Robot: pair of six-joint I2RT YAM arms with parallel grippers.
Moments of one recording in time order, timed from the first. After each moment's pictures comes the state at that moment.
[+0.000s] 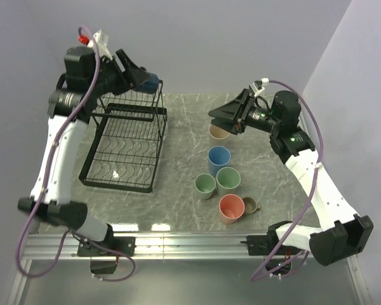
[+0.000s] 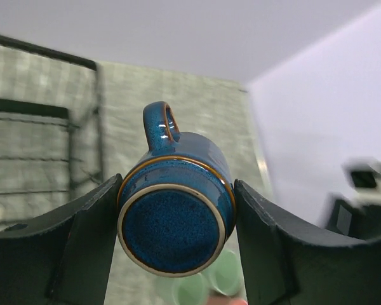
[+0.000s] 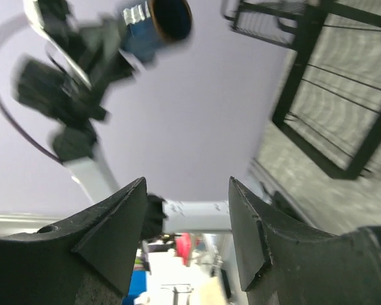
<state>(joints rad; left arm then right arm) -0.20 1.45 1.90 -0.71 0.32 -0.61 0.30 1.21 1.23 -0.10 -0.78 1.24</state>
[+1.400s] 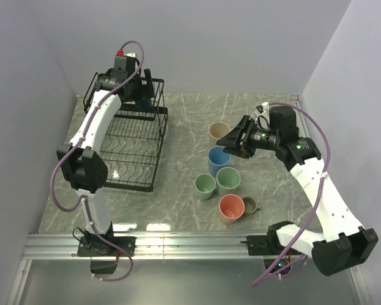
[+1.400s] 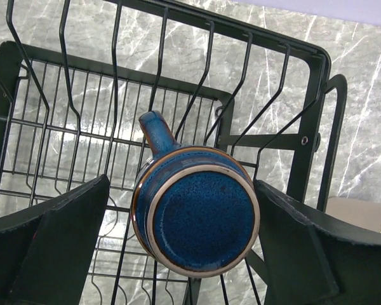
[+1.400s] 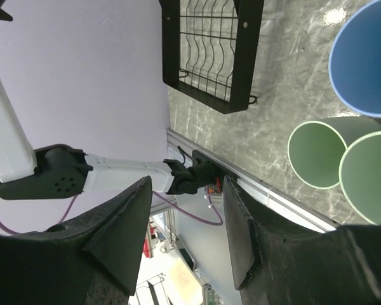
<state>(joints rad) -0.23 1.94 2.05 -0.81 -0.10 -0.34 0.27 1.12 1.19 -0.67 -0.64 0.93</state>
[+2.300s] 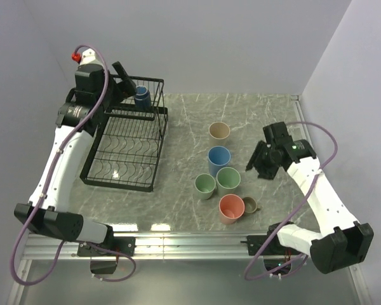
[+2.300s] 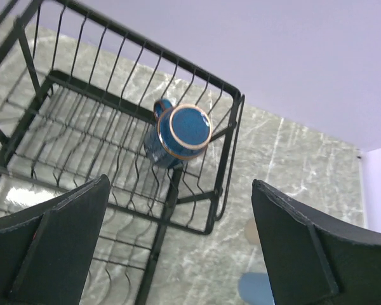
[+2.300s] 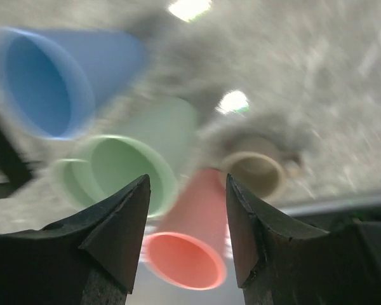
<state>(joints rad) -0.22 1.41 1.70 -0.64 -0.18 -0.53 0.25 1.14 1.13 -1.11 0.00 0.75</state>
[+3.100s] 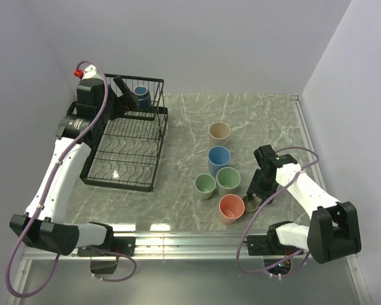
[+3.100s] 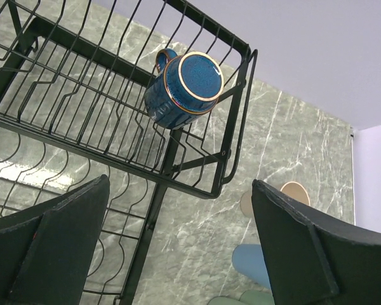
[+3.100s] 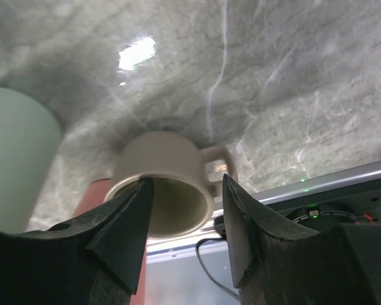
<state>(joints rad) -0.22 1.29 1.51 -0.62 -0.13 -0.60 0.23 1.21 0.75 -1.02 0.03 0.72</state>
